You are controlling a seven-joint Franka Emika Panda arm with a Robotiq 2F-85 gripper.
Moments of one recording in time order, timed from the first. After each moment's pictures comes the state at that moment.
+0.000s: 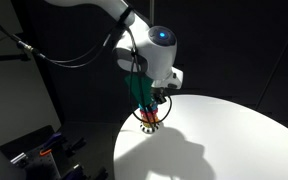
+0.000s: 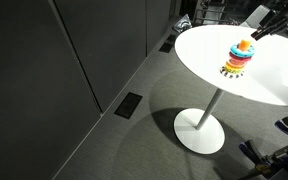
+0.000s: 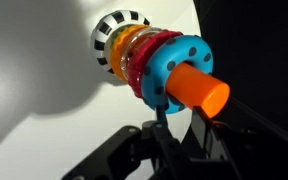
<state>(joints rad) -0.26 0.22 -0.12 -2.18 0.87 2.41 -0.75</state>
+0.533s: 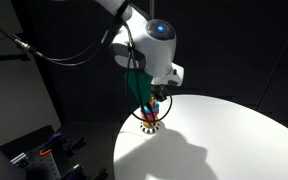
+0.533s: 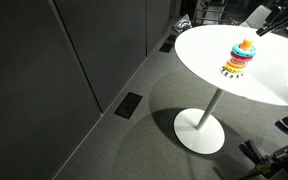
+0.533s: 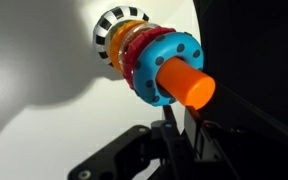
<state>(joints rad) -0.26 0.18 -0.13 -2.20 0.86 2.41 -0.75</state>
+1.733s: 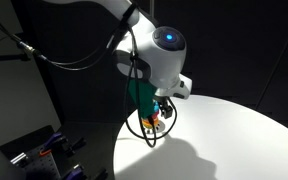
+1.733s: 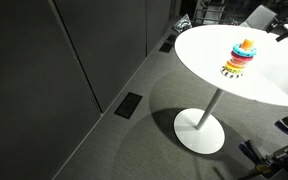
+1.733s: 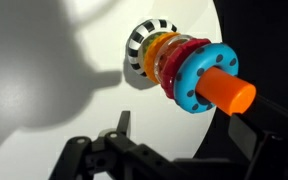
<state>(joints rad) -0.30 0.21 -0.19 -2.21 0.85 2.38 -0.75</state>
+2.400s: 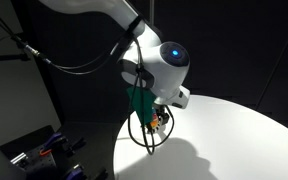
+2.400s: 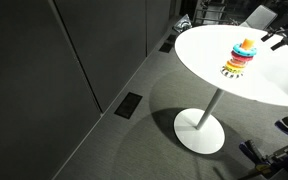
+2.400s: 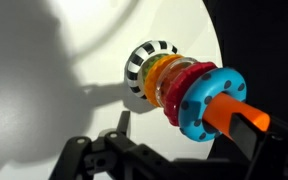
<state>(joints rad) -0.30 0.28 -0.19 -2.18 0.85 2.31 -0.75</state>
